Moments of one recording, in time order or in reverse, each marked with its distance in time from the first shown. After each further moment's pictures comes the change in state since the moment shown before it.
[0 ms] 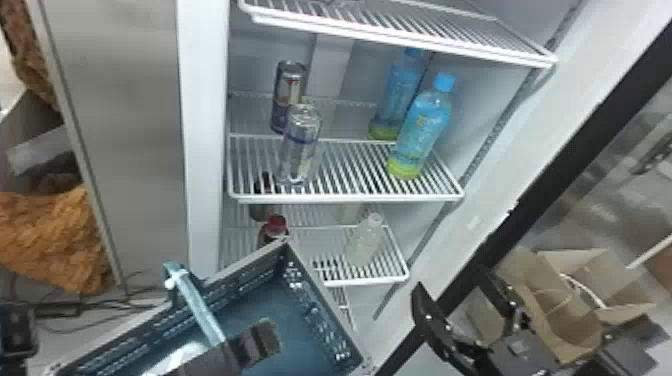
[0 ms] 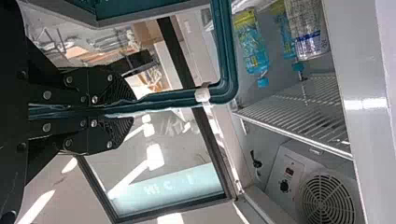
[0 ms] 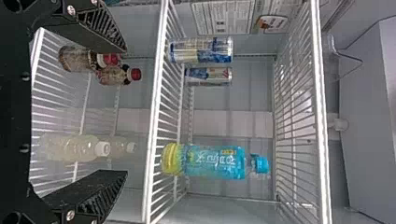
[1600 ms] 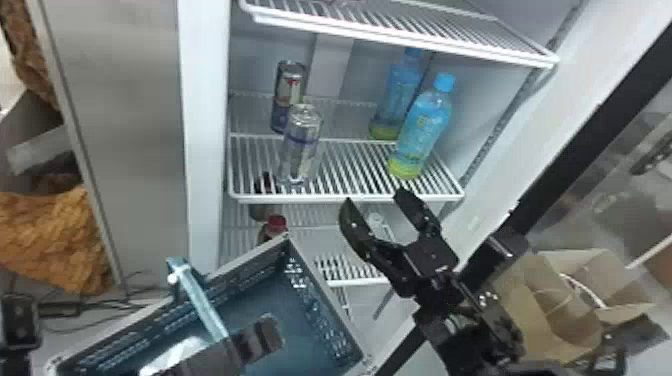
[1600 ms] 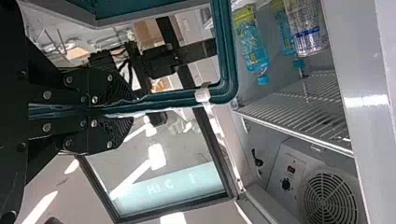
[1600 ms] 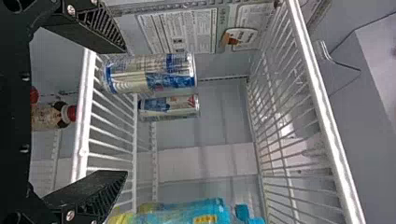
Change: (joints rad) left arm -0.015 0.003 -0.007 0.000 -0.005 -0.001 0.000; right arm -0.460 -0.025 0.192 0.205 -0.004 0.131 0.000
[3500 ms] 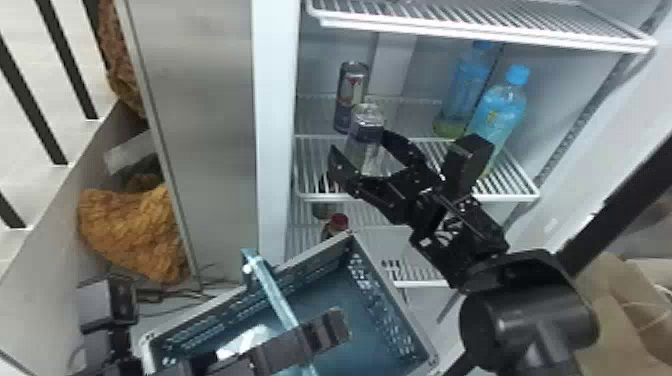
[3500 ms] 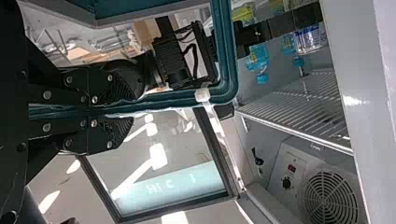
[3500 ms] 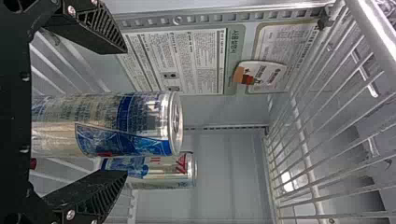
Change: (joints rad) left arm -0.010 0.008 -0.002 0.004 0.006 -0.002 0.000; right arm -0.403 -0.067 0.227 0.234 0.054 0.165 -0.033
